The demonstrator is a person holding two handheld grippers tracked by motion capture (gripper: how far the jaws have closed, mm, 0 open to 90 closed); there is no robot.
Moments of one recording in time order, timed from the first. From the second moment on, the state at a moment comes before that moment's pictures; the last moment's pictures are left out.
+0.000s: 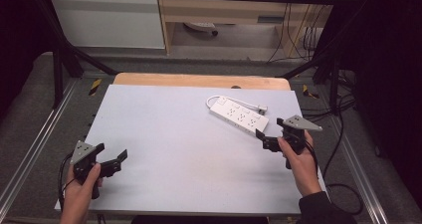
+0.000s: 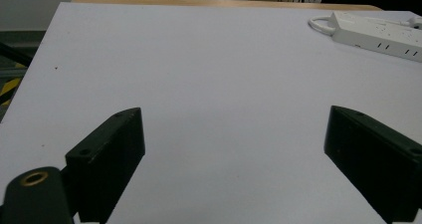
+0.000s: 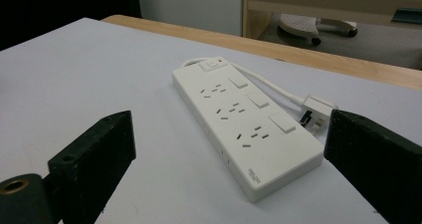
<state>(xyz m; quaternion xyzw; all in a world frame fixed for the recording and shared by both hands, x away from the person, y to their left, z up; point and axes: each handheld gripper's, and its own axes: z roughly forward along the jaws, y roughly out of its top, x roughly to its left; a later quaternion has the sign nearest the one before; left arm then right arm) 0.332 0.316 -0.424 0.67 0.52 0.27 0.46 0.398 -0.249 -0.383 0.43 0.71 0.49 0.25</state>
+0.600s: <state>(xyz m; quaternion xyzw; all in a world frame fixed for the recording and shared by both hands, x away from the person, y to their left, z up) 0.332 0.315 -0.424 0.67 0.51 0.27 0.46 0.368 -0.266 -0.422 0.41 0.71 0.50 0.26</state>
